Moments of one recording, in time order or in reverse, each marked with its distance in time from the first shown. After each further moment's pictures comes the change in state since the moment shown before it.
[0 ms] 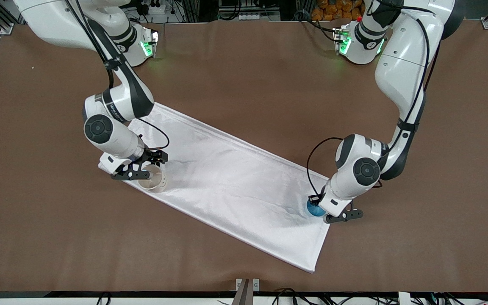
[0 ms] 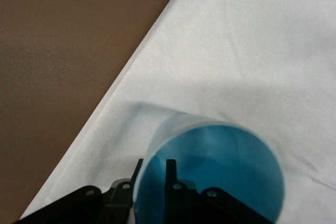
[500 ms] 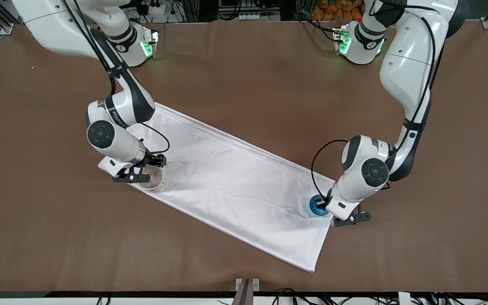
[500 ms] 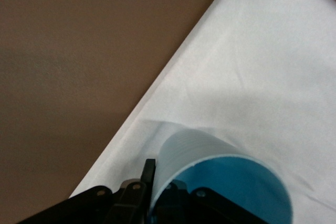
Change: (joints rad) left arm 0.025 -0.016 0.008 0.020 0.000 0.005 0.000; right arm 0.000 0.045 -0.025 0.000 -0.002 0.048 0.001
